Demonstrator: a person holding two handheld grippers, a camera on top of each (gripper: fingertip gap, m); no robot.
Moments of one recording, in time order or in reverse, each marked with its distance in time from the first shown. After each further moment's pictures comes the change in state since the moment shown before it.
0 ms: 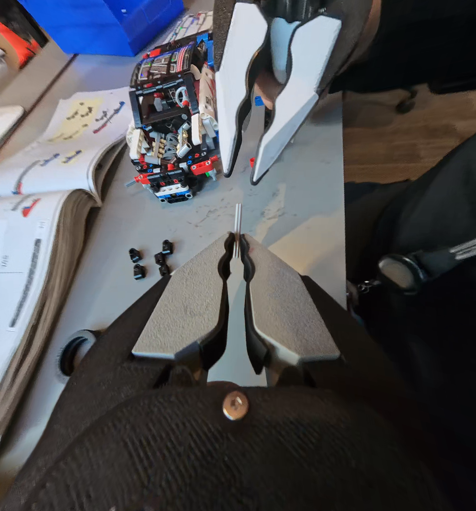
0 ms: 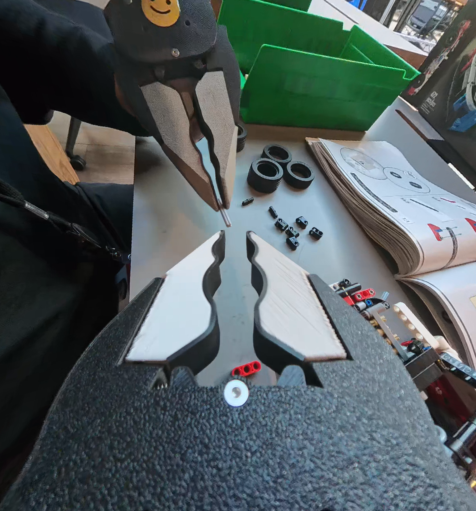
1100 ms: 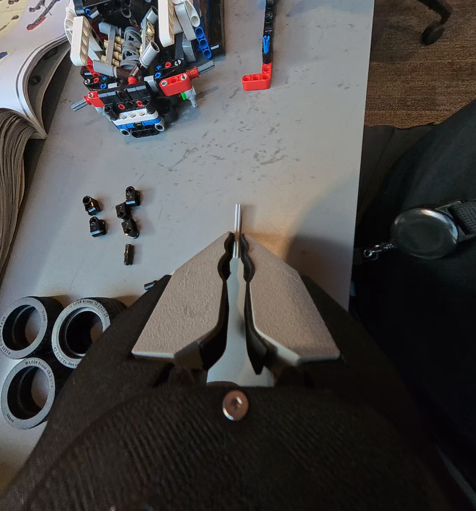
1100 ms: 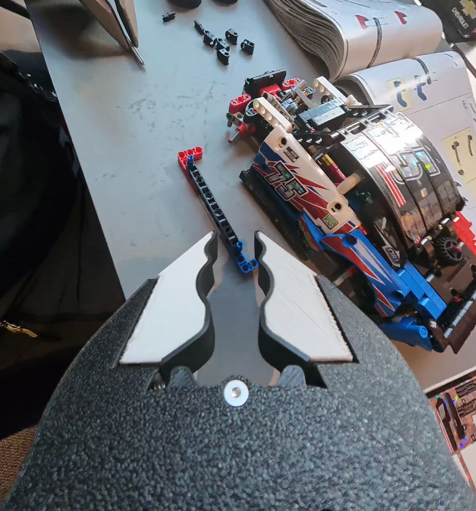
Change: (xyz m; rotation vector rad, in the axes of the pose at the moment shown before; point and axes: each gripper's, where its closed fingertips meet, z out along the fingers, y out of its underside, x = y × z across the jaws) left arm 0.013 0.048 0.014 -0.207 0.027 -0.055; right arm 0.030 0.116 -0.134 -0.302 0.188 0.112
